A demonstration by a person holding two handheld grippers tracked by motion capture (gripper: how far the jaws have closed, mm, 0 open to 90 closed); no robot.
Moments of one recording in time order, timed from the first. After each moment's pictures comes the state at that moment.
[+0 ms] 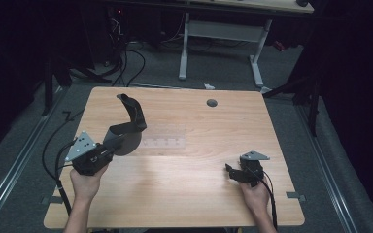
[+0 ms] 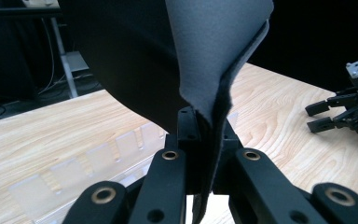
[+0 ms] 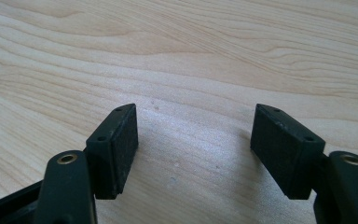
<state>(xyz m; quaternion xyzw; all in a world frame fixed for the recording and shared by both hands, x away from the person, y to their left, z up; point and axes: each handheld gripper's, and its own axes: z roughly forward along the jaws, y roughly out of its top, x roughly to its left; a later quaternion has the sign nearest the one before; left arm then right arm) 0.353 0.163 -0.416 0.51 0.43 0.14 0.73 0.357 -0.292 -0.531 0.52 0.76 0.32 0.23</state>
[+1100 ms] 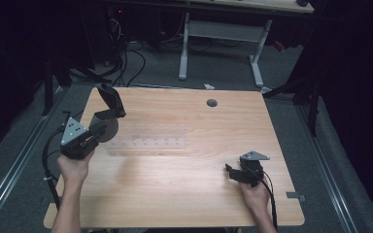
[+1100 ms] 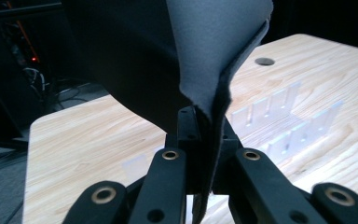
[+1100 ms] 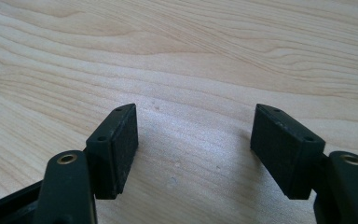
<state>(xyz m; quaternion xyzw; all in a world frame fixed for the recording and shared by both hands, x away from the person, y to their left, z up) 0.401 0.196 -0.425 0.52 0.47 0.26 0.67 0.357 -0.292 -0.531 0.52 0.76 0.32 0.23</state>
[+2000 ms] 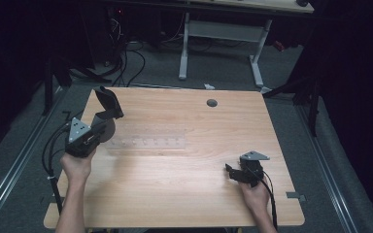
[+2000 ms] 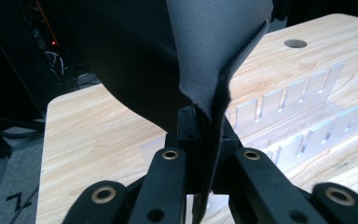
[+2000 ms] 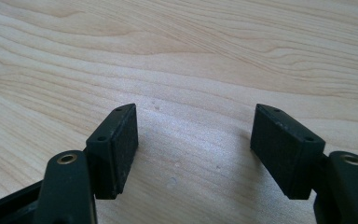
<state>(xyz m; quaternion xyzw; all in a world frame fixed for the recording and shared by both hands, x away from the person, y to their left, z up) 0.419 0.196 -0.447 0.52 0.49 0.28 0.64 0.357 -0.292 -0.531 0.52 0.76 0.32 0.23</state>
